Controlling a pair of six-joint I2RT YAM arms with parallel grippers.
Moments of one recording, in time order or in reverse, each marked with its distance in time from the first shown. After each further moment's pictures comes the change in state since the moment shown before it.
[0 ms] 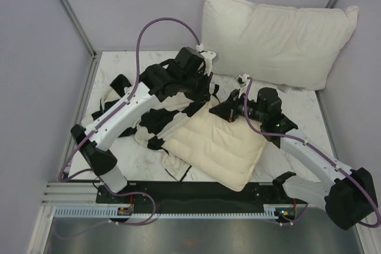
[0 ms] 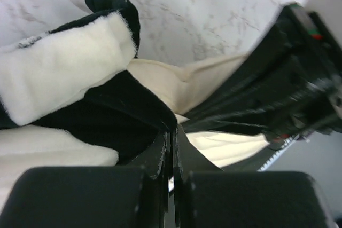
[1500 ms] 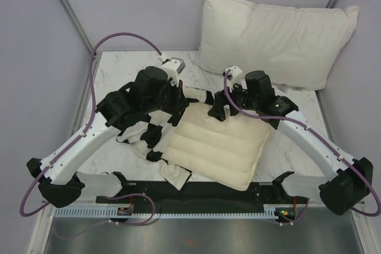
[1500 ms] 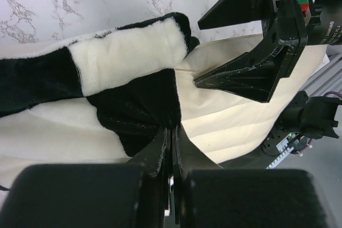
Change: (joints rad) left arm -0.012 -0.435 -0.405 0.170 -0.109 -0.100; right arm 0.044 0.137 0.348 -0.592 0.243 -0.345
